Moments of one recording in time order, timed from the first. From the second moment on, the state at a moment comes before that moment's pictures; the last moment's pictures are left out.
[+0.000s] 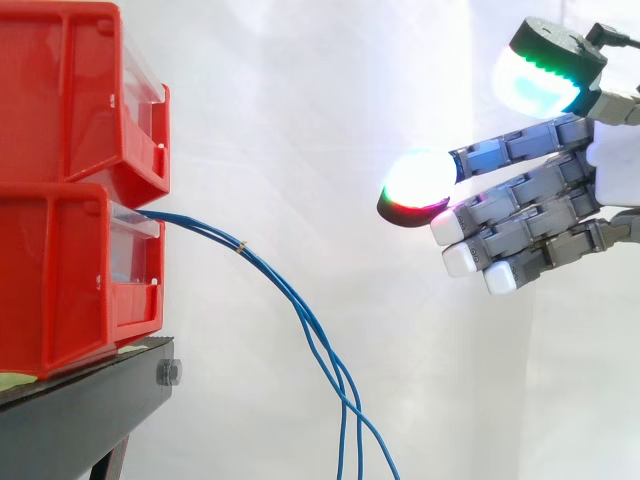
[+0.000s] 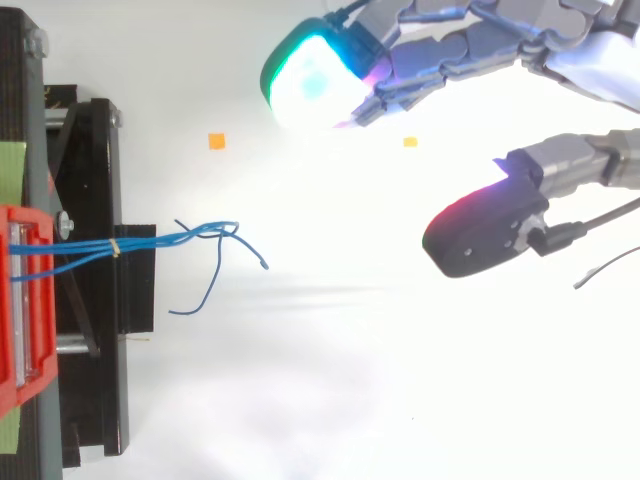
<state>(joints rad) 0.14 -1.98 -1.54 -2.67 -1.11 -0.32</state>
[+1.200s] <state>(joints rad) 0.14 -2.13 -1.52 -2.53 -1.10 -0.36</state>
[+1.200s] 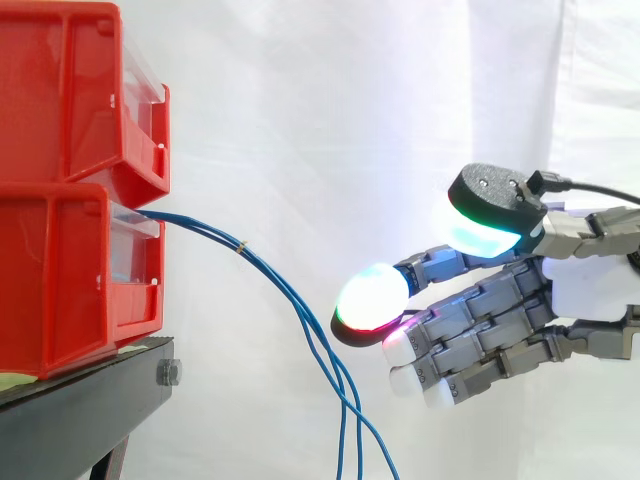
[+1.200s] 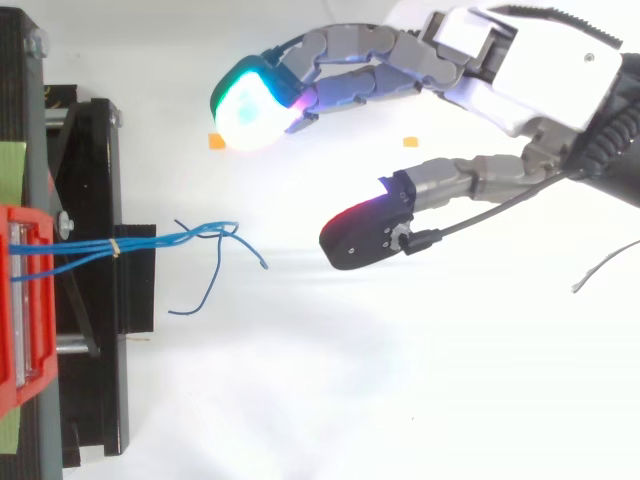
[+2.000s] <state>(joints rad) 0.13 -2.24 -1.40 -2.52 -1.19 -0.30</state>
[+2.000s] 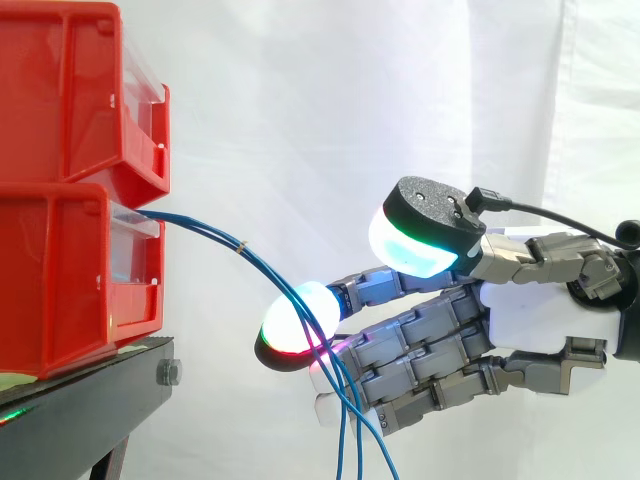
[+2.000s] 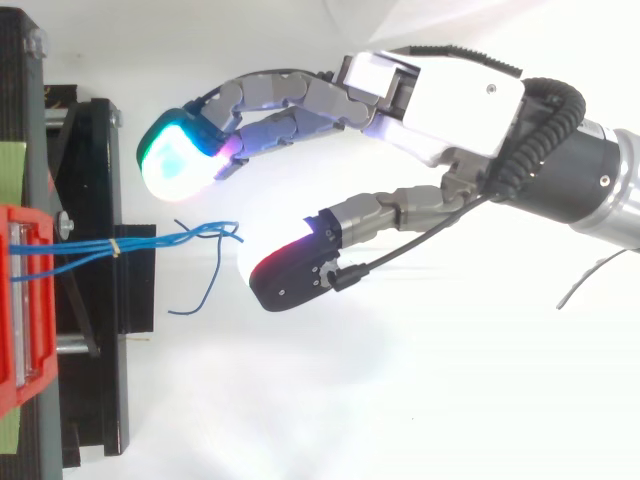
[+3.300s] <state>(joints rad) 0.12 -2.33 -1.34 -2.46 -1.28 -0.17</state>
